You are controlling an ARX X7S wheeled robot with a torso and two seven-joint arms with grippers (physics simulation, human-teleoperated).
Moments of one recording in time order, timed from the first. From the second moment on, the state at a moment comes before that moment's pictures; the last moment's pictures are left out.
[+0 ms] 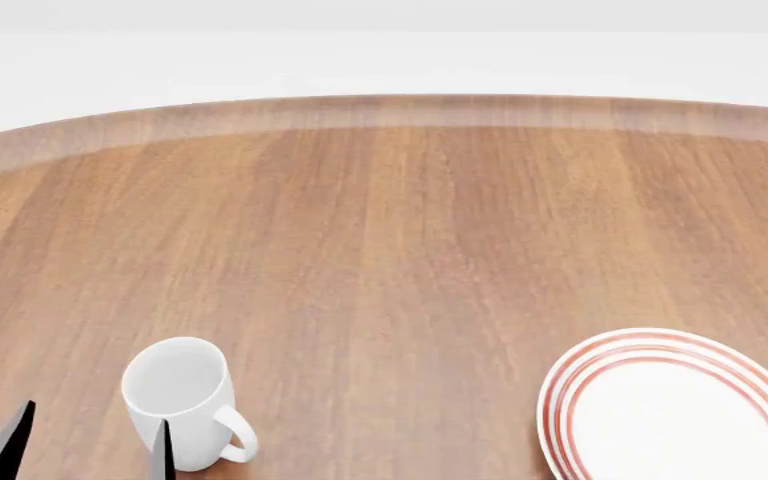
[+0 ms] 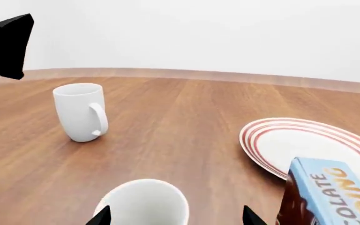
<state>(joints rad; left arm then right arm) -0.11 -0.28 0.41 -0.27 -0.09 0.65 -0.32 -0.58 0.47 -0.45 -0.12 0.11 -0.55 0.39</state>
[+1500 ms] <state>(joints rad) -0.11 -0.30 0.43 -0.27 -0.10 0.65 -0.34 -0.49 0.40 -0.53 0.20 0.17 -0.69 0.31</state>
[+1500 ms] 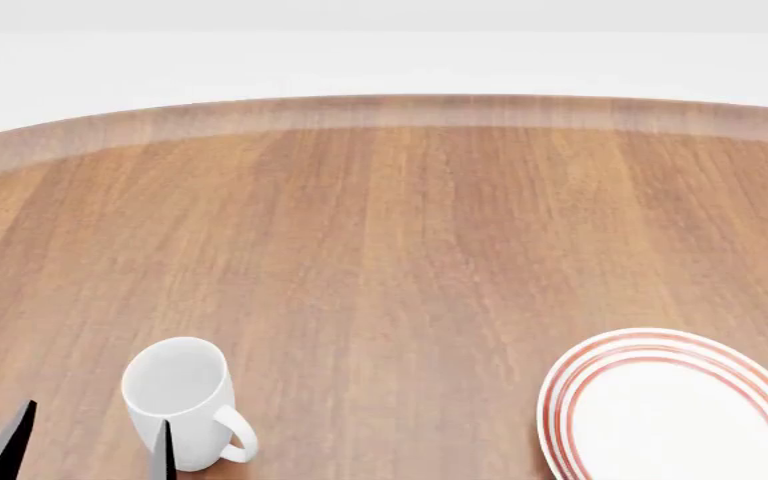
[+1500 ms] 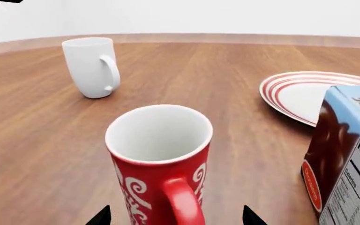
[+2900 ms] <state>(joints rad) -0.12 -0.30 0.45 -0.27 -0.10 0.66 -0.35 -0.47 0.38 -0.55 0.33 0.22 -0.79 0.28</state>
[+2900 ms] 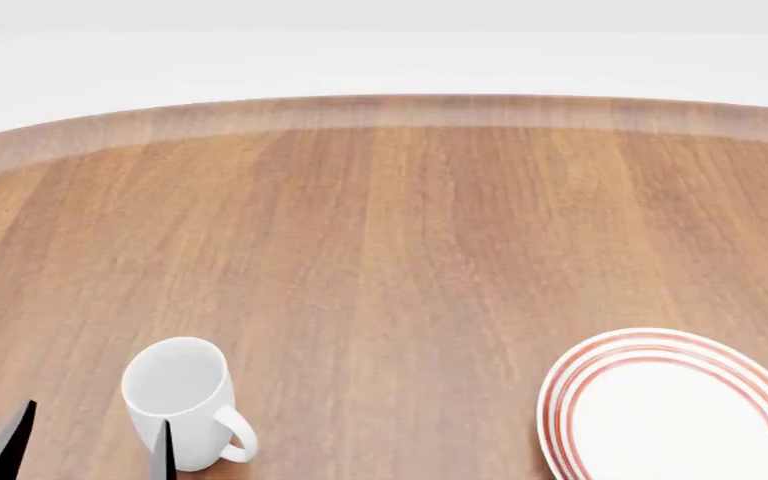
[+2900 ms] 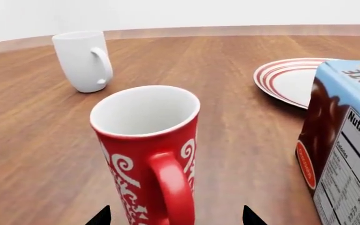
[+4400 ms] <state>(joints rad) -0.13 -0.31 0.46 -0.28 -0.11 0.68 -0.36 -0.65 0.67 -0.35 -0.68 0.27 -0.17 0.64</state>
